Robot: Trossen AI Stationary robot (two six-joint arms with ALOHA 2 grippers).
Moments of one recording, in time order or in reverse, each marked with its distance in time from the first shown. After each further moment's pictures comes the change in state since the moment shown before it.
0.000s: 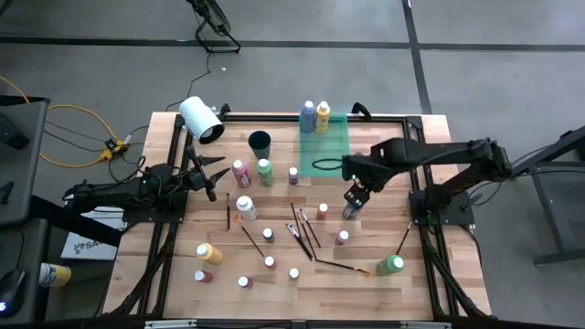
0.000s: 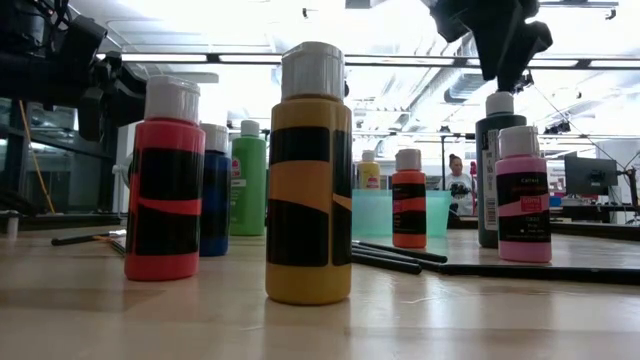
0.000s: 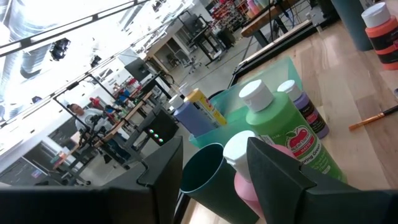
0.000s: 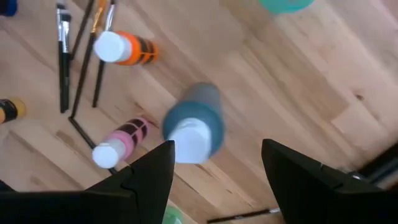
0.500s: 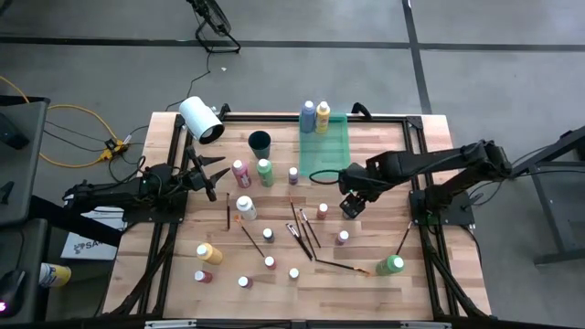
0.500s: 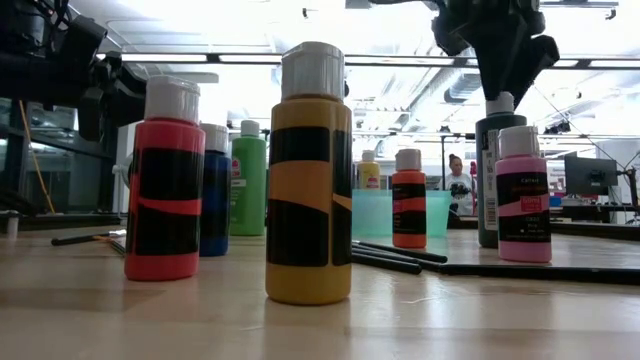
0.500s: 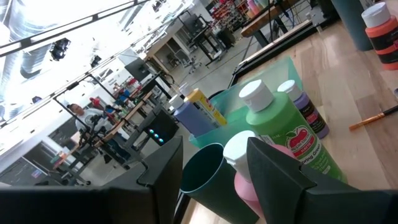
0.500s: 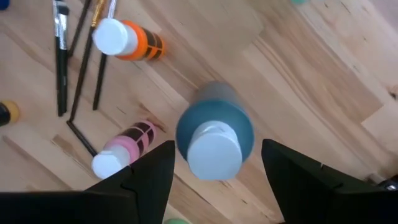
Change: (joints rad) left arm 0.000 0.000 0.000 0.000 0.000 0.000; right arm 0.062 0.007 -0.111 0.136 0.006 0.084
